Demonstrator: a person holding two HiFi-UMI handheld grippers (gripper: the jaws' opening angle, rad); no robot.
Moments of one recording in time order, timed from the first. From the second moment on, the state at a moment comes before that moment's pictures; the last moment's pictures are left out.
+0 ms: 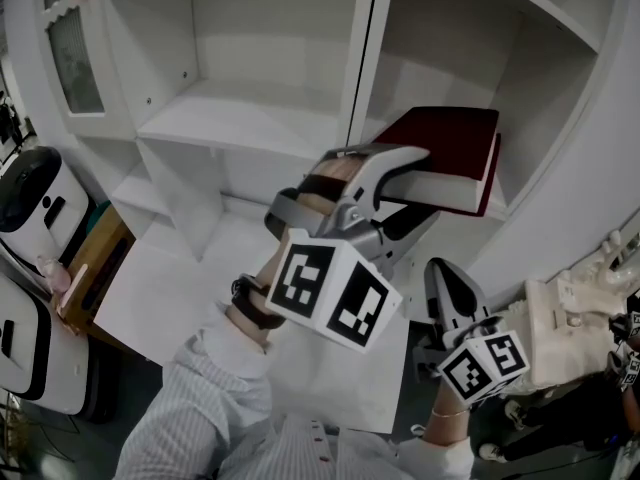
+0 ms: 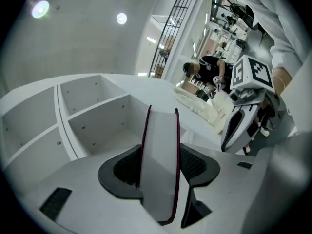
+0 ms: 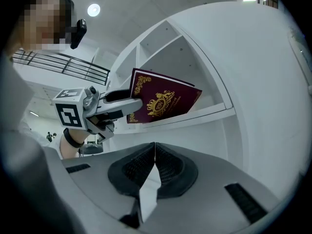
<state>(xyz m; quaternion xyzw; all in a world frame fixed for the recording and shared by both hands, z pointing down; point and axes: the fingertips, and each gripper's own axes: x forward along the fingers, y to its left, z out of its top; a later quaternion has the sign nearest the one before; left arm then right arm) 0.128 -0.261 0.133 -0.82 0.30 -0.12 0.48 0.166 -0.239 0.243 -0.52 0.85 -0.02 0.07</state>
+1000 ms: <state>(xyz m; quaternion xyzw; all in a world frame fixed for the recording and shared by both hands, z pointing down) -0.012 -0.179 0.110 -0.91 0.30 0.04 0.29 0.077 -0.240 0.237 -0.45 0.89 -0.03 0.07</state>
